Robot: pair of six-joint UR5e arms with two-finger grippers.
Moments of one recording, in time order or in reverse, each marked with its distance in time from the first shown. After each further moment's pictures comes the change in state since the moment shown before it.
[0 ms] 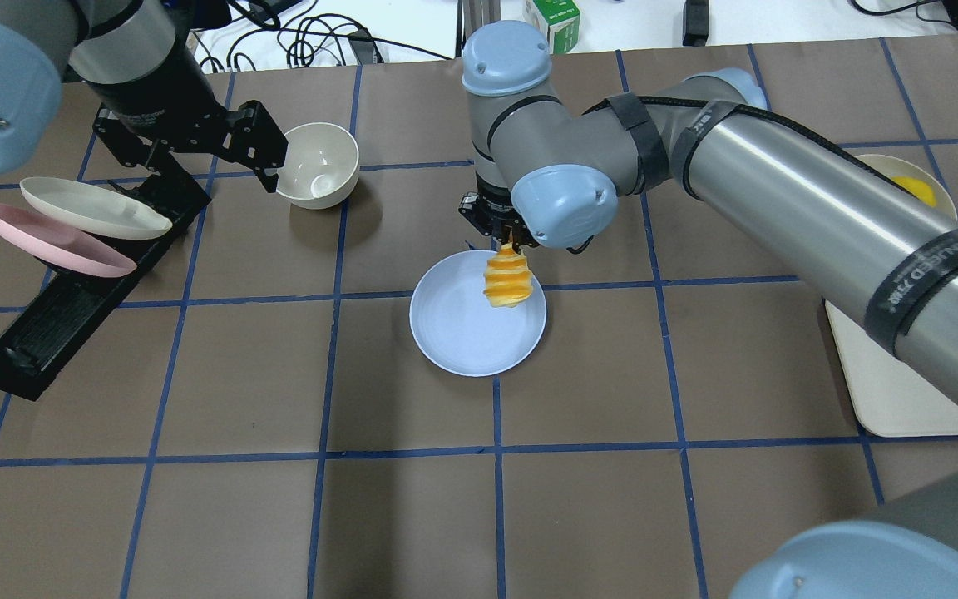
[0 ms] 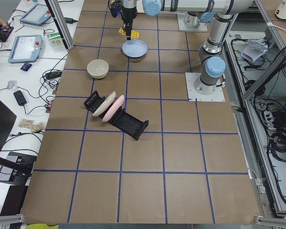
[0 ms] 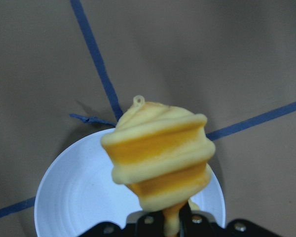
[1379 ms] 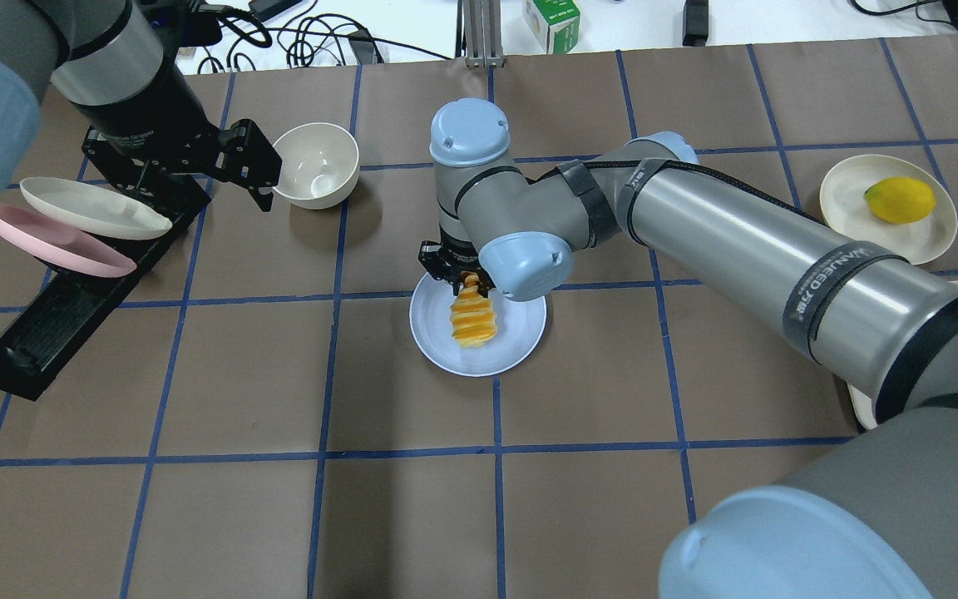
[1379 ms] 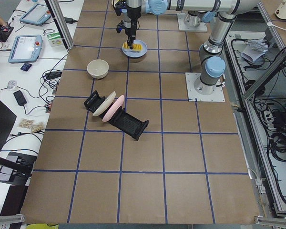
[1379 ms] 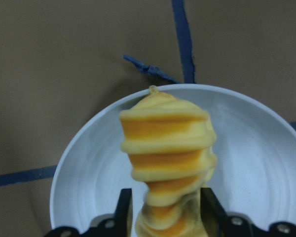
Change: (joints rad) left arm 0.010 0.036 -0.043 -0.008 -0.015 -0.009; right arm 0.051 0.074 0.067 -0.163 0.074 -0.091
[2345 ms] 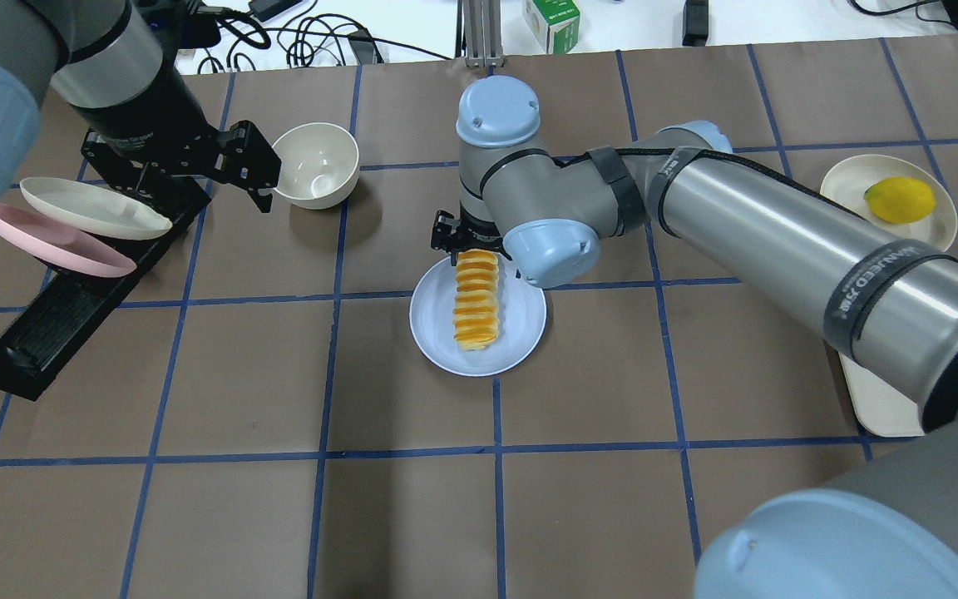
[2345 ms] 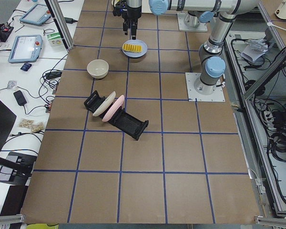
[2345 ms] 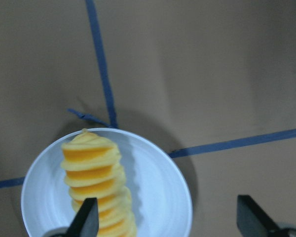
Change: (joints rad) left arm 0.000 0.007 -0.003 0.002 0.003 -0.007; right arm -0.172 -0.192 0.007 0.168 -0.011 -0.179
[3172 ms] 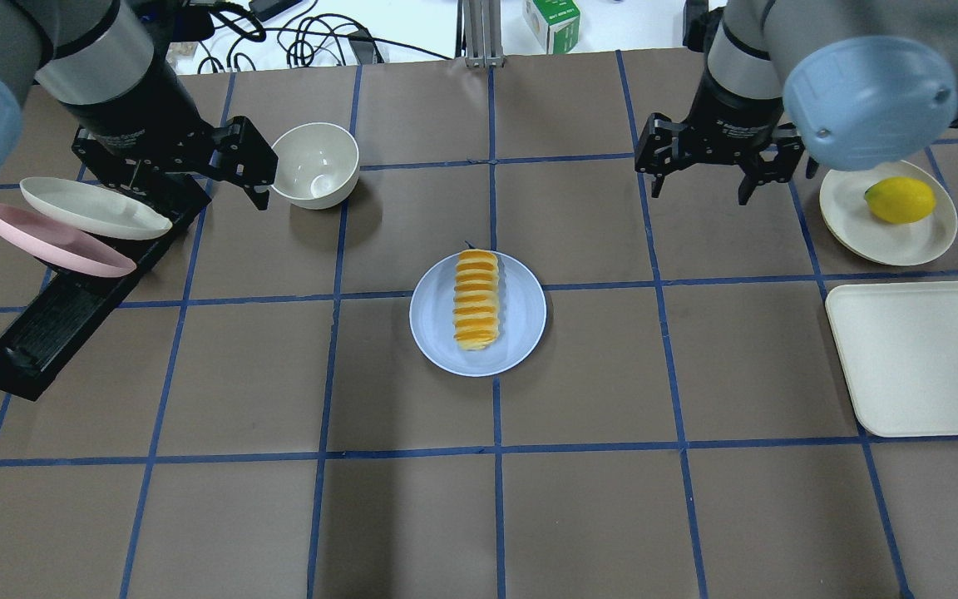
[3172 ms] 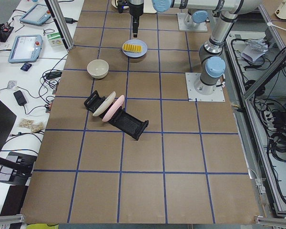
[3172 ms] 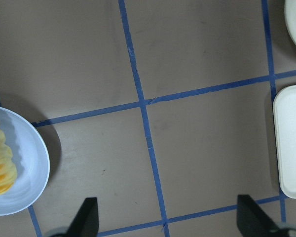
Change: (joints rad) left arm -0.003 0.025 0.003 -0.016 -0.002 -0.001; right arm -0.250 -0.294 0.003 0.338 -0.101 -0.248
